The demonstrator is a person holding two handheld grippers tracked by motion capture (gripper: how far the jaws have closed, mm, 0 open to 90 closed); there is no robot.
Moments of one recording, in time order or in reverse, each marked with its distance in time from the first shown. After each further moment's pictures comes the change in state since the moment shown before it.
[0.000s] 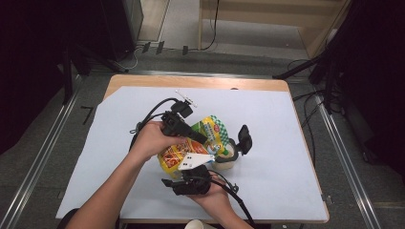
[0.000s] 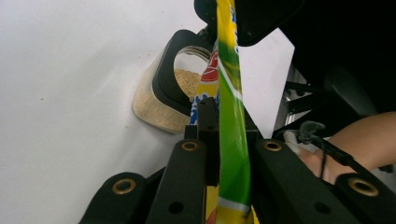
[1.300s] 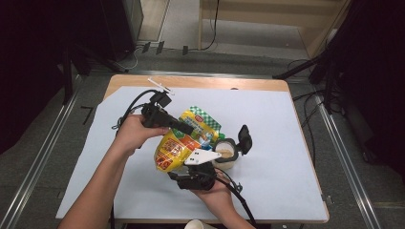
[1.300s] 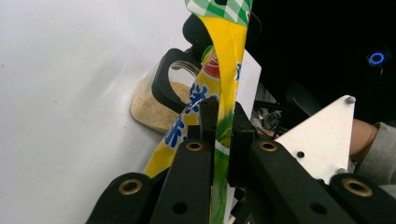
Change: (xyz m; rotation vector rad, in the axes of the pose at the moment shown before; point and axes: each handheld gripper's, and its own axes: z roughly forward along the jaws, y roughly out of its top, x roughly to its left) left arm 0.018 -0.014 -0.050 -0.105 -0.109 -0.012; right arm -0.012 -0.002 -0.008 -0.046 -0.098 0.039
